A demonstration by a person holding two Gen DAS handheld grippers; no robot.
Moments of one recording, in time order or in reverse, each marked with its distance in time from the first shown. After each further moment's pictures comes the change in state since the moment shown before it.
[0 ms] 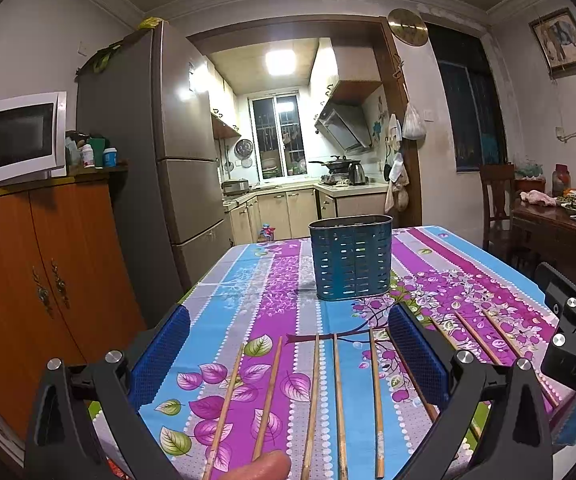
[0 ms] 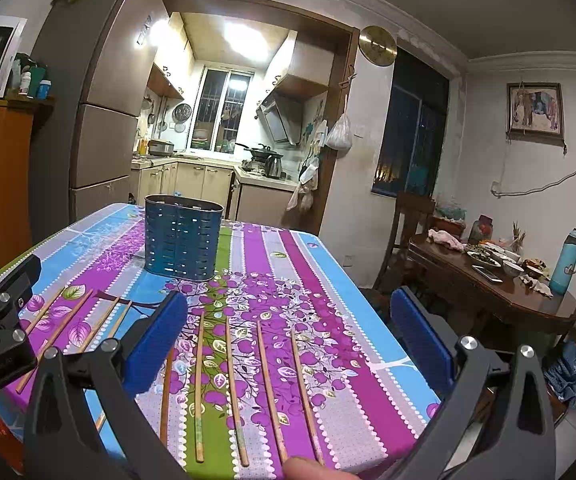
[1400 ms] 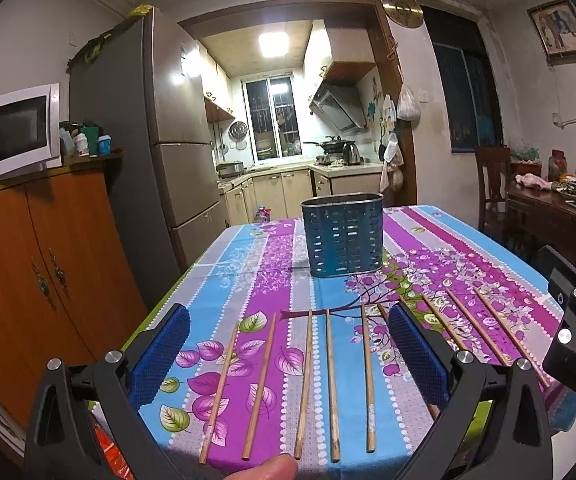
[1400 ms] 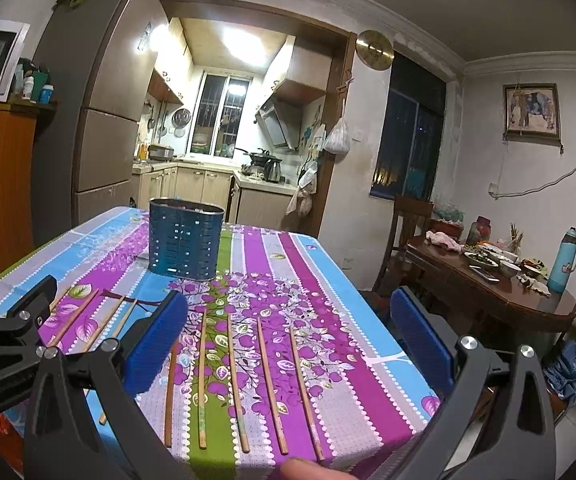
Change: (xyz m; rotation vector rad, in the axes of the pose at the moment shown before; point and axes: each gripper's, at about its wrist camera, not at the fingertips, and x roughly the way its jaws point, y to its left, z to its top) left arm -0.010 -0.009 -0.006 0.025 0.072 -0.009; right arm -0.018 0.003 -0.004 0.005 -0.029 -0.008
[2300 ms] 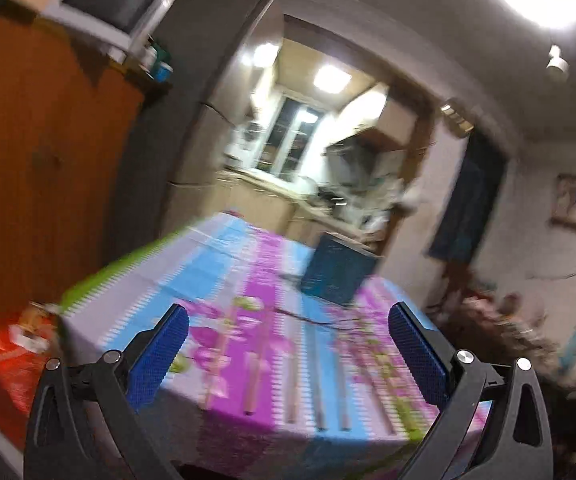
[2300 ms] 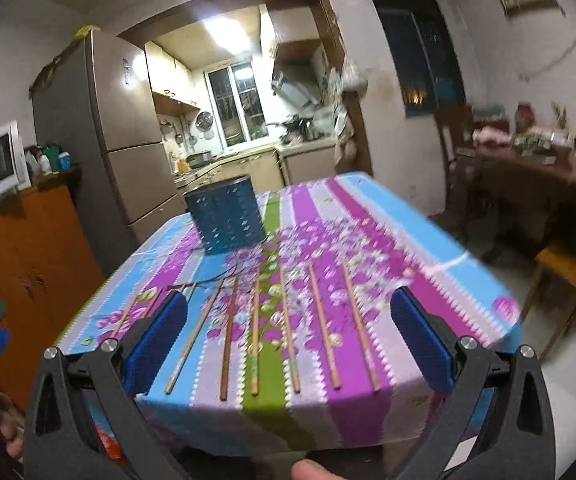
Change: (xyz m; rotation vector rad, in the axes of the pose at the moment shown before) left arm -0.047 0.126 -0.067 -0.534 -0.100 -0.271; right arm 0.009 -0.064 -0.059 0.379 0.171 0.320
